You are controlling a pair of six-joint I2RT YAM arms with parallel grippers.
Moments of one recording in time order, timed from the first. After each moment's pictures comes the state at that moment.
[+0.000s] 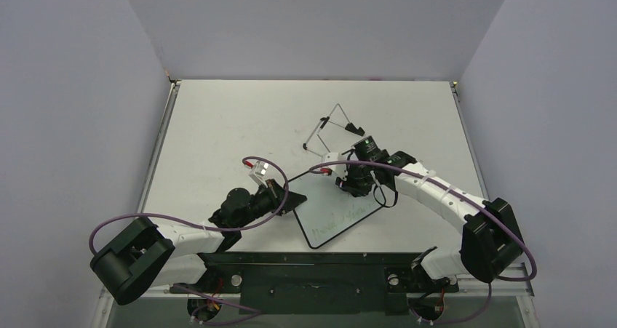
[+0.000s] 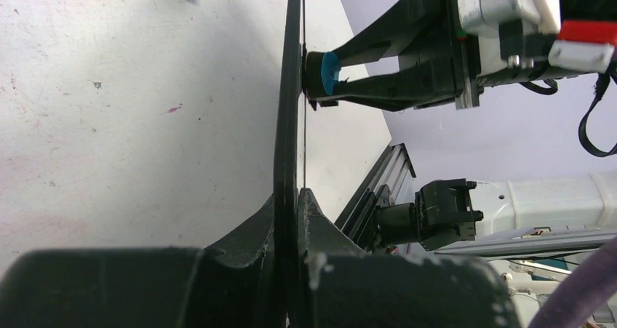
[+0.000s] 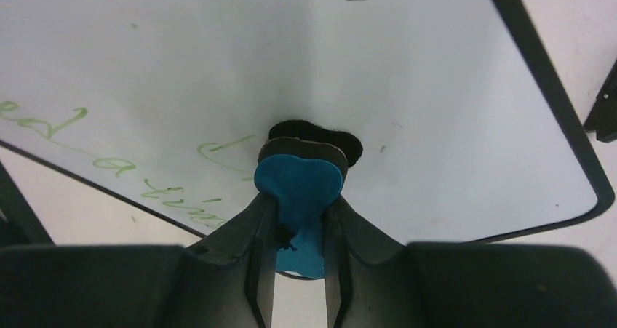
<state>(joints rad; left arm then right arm) -0.75 1.22 0.18 0.93 0.20 -0.99 0.60 1.38 0.95 -0.63 -0.23 -0.70</state>
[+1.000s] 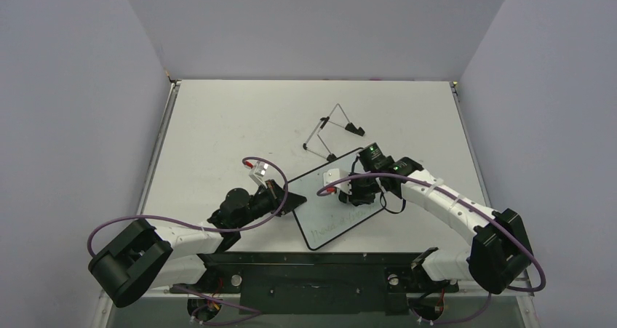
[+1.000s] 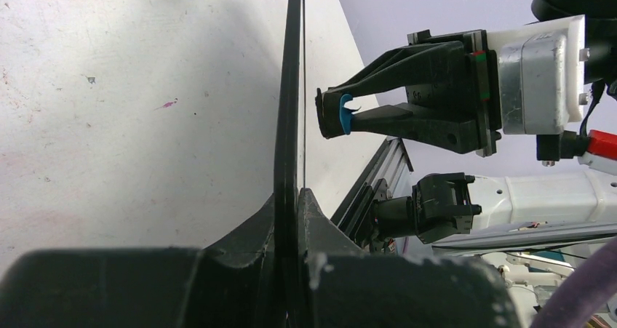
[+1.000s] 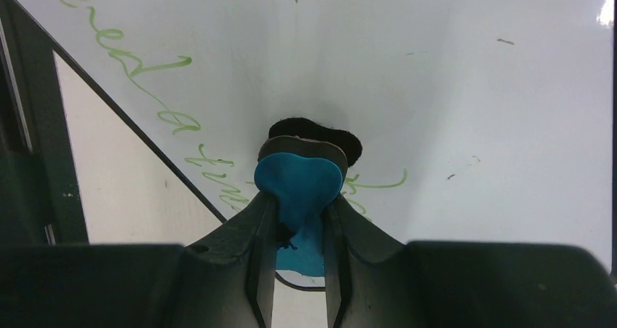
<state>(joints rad) -0.74 1.20 0.17 0.92 0.23 -0.99 0.61 1.30 0.90 -0.71 -0.39 -0.96</state>
